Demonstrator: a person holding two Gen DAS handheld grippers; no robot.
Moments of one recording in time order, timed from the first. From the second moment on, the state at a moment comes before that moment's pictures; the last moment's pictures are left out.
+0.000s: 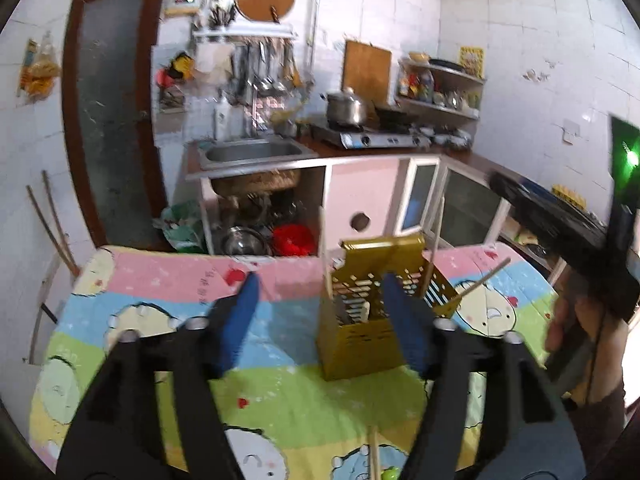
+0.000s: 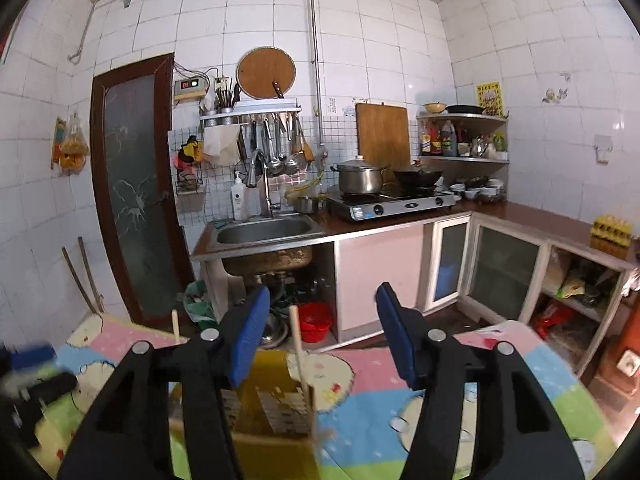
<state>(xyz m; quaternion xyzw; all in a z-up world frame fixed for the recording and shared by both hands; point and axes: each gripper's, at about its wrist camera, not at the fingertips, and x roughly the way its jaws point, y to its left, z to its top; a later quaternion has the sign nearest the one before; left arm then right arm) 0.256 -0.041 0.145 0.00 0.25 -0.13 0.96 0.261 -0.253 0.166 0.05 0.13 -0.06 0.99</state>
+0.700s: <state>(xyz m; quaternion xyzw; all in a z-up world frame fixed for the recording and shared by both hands) 0.206 0.017 0.017 0.04 0.35 -0.05 0.94 0.135 -0.206 0.004 0.05 0.36 -0.09 0.93</state>
